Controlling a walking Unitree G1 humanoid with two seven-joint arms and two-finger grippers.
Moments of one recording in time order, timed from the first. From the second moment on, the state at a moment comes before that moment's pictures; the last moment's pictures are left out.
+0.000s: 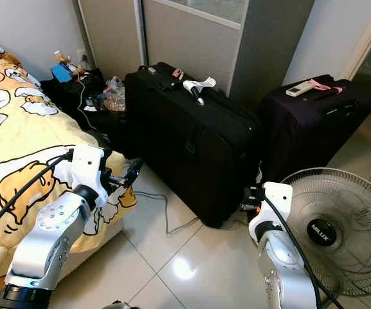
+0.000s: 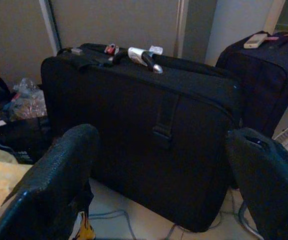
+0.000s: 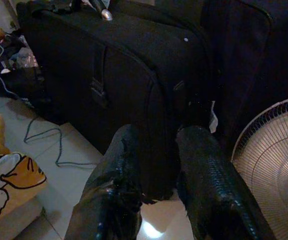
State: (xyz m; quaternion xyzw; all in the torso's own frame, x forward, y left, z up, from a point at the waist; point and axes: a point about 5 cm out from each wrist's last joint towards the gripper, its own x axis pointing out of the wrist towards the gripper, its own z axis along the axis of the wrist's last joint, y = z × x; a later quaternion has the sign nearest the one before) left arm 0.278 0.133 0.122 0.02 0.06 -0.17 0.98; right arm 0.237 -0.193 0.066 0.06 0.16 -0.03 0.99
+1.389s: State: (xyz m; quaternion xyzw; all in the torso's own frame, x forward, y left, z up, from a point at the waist) left arm 0.237 0.180 0.114 0.02 0.14 -0.02 0.99; right arm 0.262 -0.154 0.099 0.04 0.12 0.05 0.99
